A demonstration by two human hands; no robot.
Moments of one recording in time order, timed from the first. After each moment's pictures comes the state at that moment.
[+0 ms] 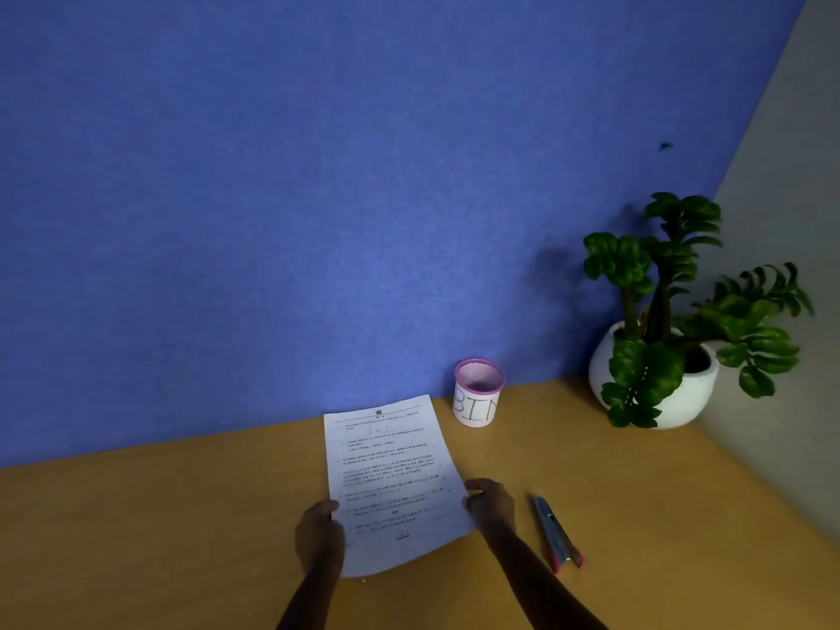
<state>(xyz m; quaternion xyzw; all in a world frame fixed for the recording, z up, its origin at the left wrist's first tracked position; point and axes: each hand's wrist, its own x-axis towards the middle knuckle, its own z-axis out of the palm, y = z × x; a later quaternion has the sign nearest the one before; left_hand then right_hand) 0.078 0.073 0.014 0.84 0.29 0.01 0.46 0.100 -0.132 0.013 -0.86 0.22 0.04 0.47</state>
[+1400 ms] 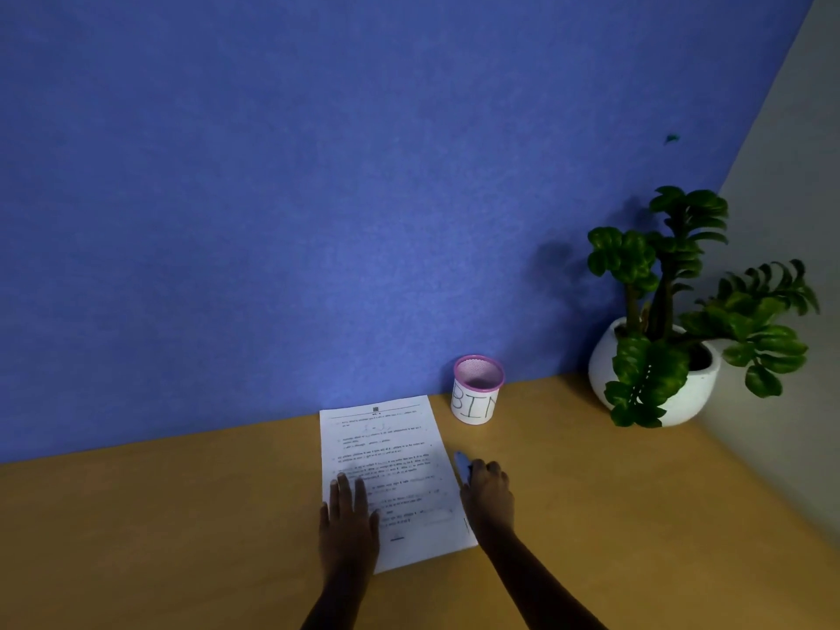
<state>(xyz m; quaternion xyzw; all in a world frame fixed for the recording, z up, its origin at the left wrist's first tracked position) 0.080 0.051 -0.011 0.99 0.05 -0.05 0.10 0.106 -0.127 0.019 -0.97 0.13 0.00 0.21</state>
